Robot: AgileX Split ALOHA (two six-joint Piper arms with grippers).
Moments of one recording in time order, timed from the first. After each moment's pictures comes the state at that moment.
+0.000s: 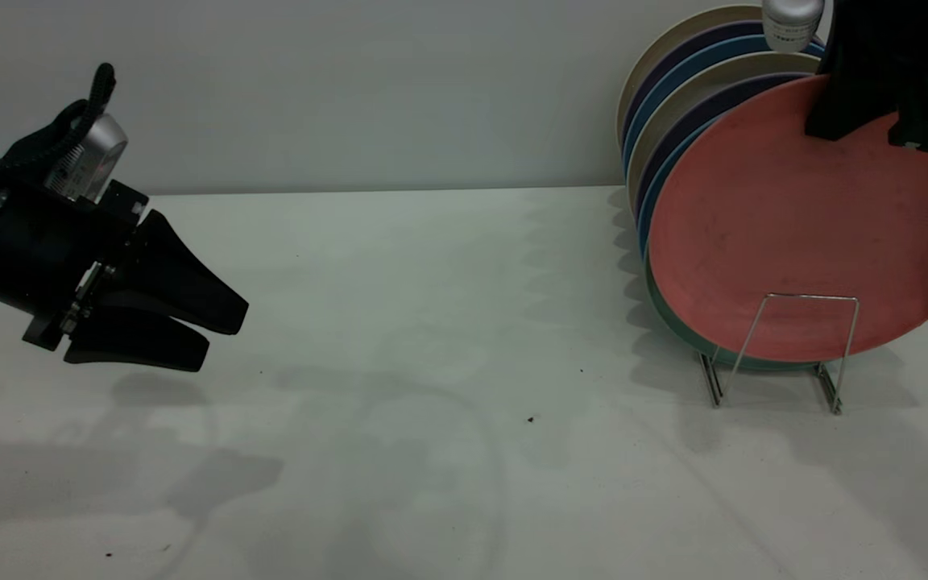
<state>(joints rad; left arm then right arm) 0.10 2.02 -0.92 -1.19 0.81 1.16 0.21 1.76 -1.19 0.10 0.48 -1.27</state>
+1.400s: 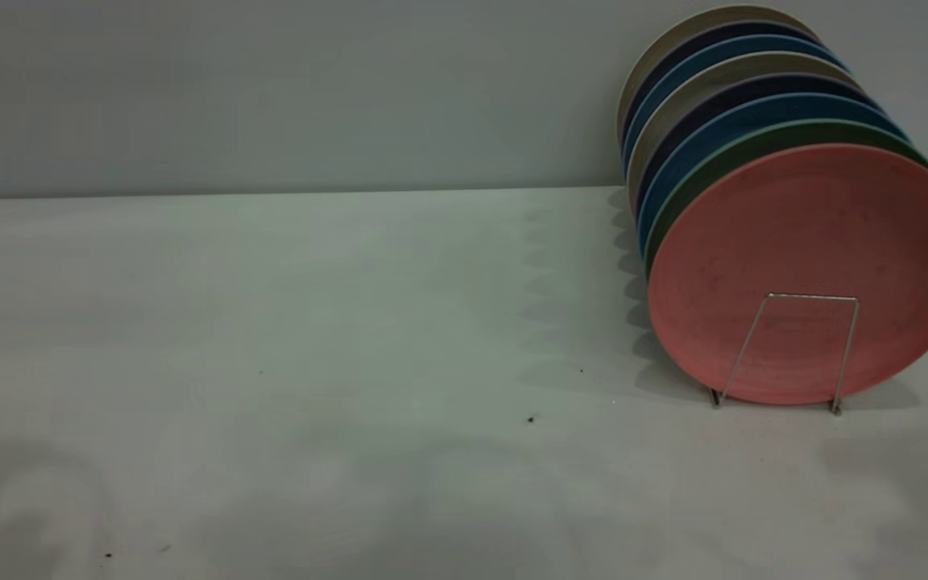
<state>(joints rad) 0.10 1.29 -0.96 -0.18 0.91 0.22 0.19 1.30 -1.15 -0.04 1.21 0.06</state>
